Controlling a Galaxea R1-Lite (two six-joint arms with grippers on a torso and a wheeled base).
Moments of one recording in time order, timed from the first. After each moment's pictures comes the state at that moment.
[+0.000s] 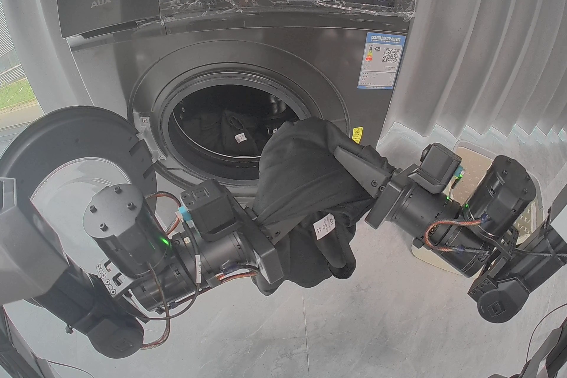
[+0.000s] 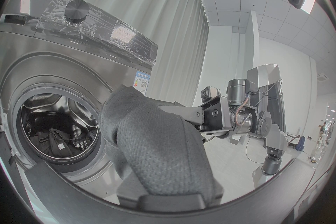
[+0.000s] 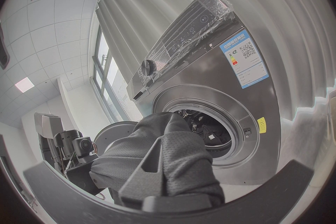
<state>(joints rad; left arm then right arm) -0.72 1.86 -0.49 -1.55 -0.27 -0.04 0.67 1.86 -0.55 -1.55 0.10 0.35</state>
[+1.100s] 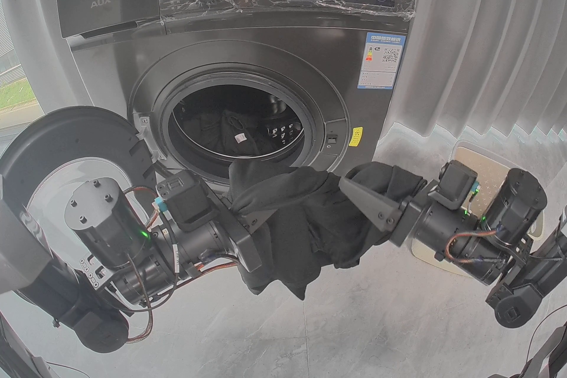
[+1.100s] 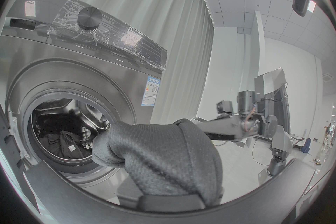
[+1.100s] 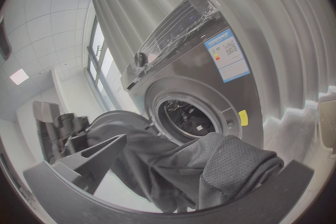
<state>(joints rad) -0.67 1.82 -0.46 -1.55 -0.26 -0.05 0.63 1.81 -0.43 -1.55 0.14 0.31</state>
